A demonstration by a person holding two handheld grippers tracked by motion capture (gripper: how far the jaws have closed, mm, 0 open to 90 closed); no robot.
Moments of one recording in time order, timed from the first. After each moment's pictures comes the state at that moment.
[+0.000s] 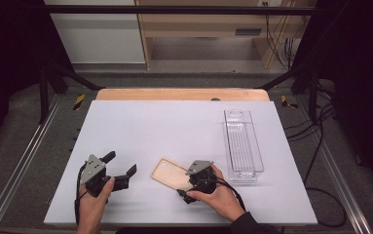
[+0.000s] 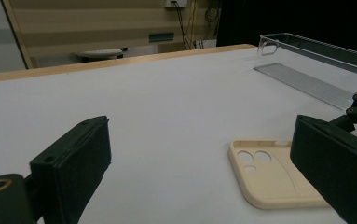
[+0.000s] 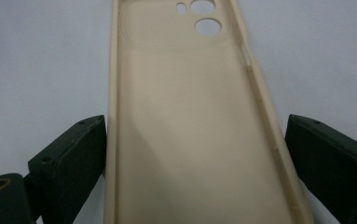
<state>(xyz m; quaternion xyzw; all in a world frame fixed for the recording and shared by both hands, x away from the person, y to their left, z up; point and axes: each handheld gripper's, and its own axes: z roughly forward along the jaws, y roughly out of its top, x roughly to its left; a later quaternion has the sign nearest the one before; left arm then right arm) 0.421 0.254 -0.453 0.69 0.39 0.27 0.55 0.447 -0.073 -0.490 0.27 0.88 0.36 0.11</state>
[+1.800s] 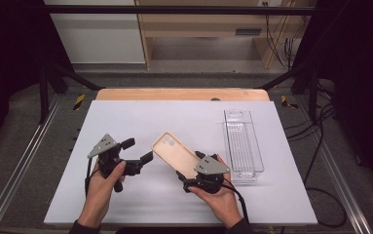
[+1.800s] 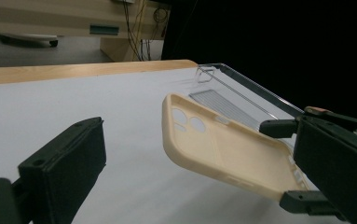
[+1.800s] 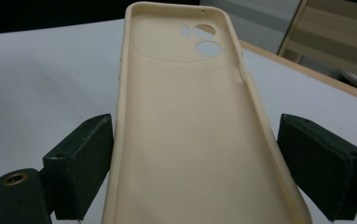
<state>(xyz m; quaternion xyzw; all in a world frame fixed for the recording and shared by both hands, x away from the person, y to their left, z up) 0.460 0.210 -0.399 0.69 0.38 0.14 0.60 0.431 -0.083 -0.451 0.28 0.77 0.51 0.27</state>
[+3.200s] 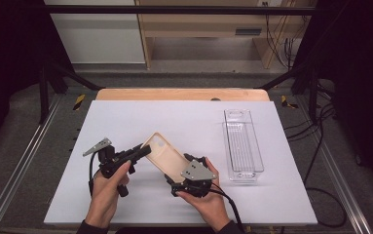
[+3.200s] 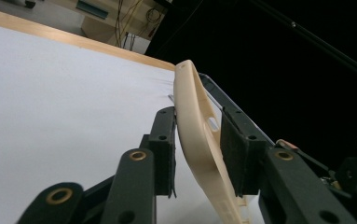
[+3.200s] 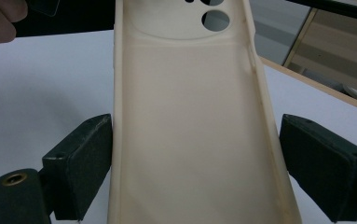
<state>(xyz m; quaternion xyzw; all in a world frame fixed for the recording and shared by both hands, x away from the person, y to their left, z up) 0.455 0.220 -0.423 0.62 0.45 0.02 0.65 0.422 -0.049 -0.457 0.26 0.77 0.51 0.28</state>
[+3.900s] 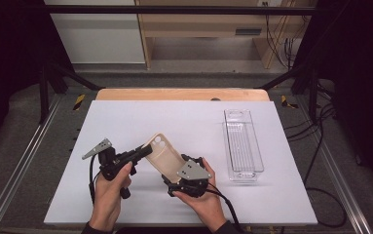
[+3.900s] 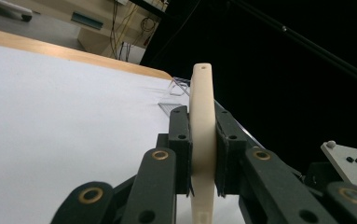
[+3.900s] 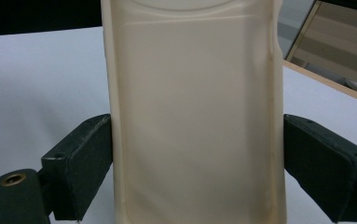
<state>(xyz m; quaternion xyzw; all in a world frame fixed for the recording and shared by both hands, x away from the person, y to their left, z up) 0.441 0.211 -0.407 0.62 0.43 0.05 0.66 0.423 -0.040 -0.459 0.27 0.77 0.51 0.27</state>
